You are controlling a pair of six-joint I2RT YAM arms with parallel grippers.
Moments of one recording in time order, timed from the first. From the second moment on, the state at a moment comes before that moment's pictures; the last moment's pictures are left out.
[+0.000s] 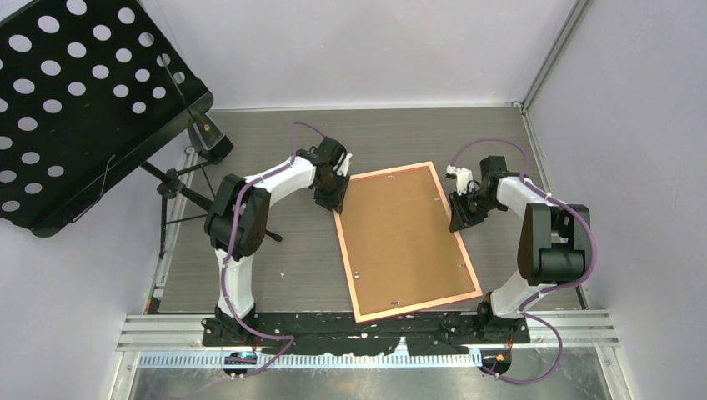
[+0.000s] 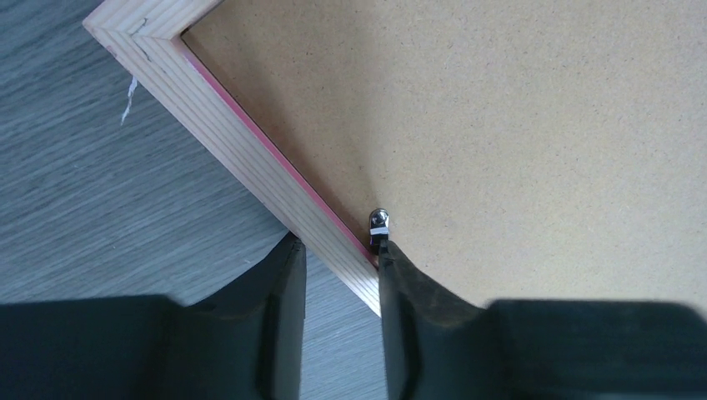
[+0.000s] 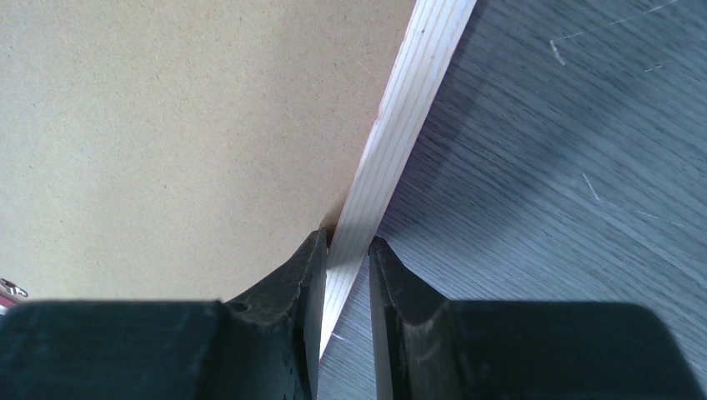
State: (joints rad) left arm -0.52 2.00 1.44 -0.66 0.13 -0.20; right arm -0.06 1.63 0.94 -0.66 -0.43 -0.46
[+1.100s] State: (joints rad) left arm -0.54 2.04 1.50 -0.69 0.10 -0.13; right arm -0.06 1.63 0.94 -0.66 -0.43 -0.47
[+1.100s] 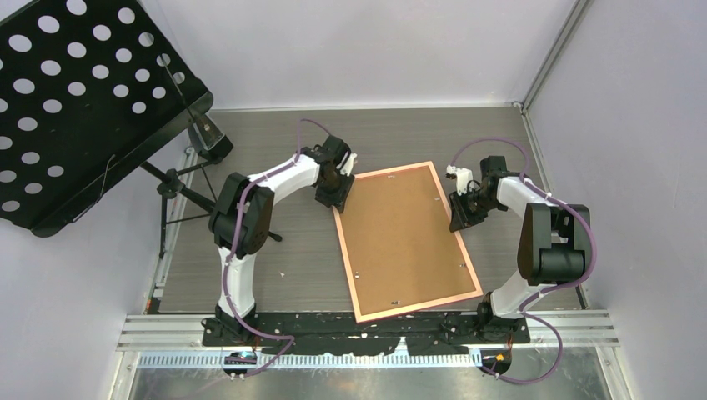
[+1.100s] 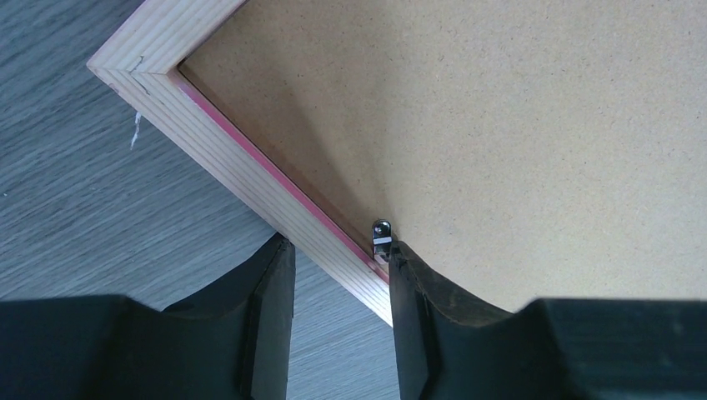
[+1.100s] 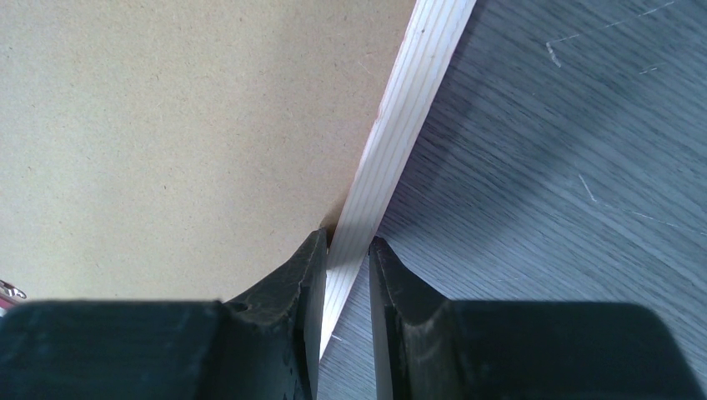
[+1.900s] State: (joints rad) left arm -0.56 2.05 1.53 -0.71 0.07 -0.01; right arm -0.06 1.63 0.94 -0.66 -0.41 -0.47
